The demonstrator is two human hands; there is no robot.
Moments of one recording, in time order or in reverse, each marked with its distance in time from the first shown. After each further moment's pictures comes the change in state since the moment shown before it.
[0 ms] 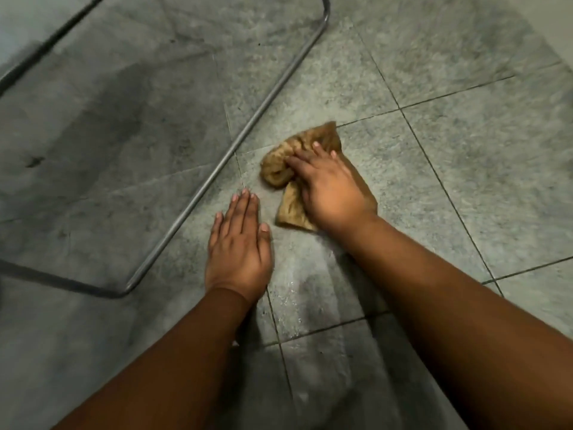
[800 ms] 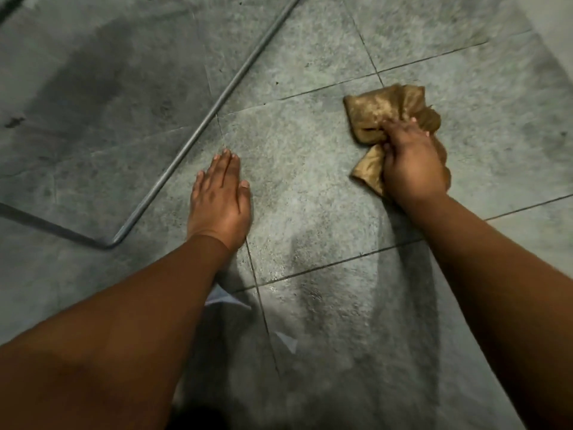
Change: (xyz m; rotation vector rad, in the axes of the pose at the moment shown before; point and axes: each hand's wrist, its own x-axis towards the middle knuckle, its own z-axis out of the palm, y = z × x) left_hand -0.002 0.000 -0.001 0.013 -0.010 0.000; right_hand -0.083 0.106 -0.053 -0.050 0.225 0.305
